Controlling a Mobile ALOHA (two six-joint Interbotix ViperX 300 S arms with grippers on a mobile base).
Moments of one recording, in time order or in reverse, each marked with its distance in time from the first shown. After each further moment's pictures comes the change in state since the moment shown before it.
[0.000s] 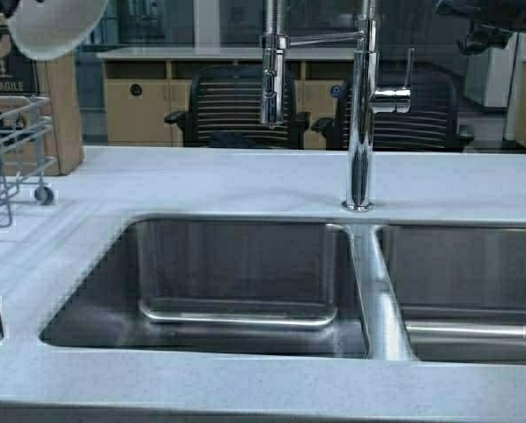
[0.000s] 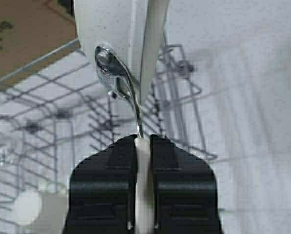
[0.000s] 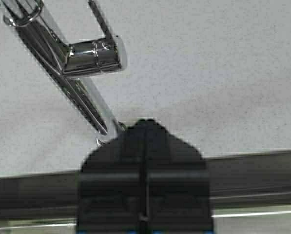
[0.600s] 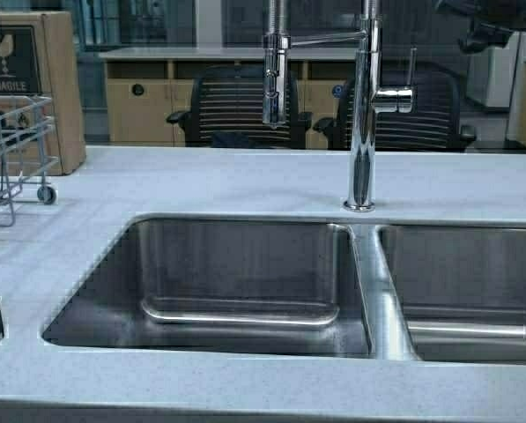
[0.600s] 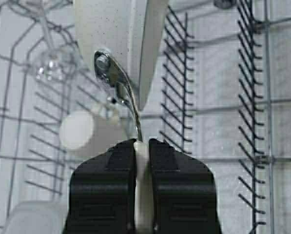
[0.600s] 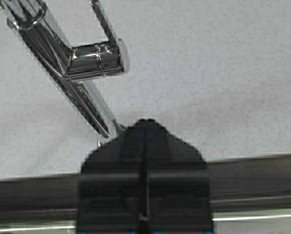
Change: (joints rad) left arm 0.324 0.074 0.078 -0.005 -0.149 0.095; right arm 0.000 0.002 -0.002 0.000 -0.008 -0.005
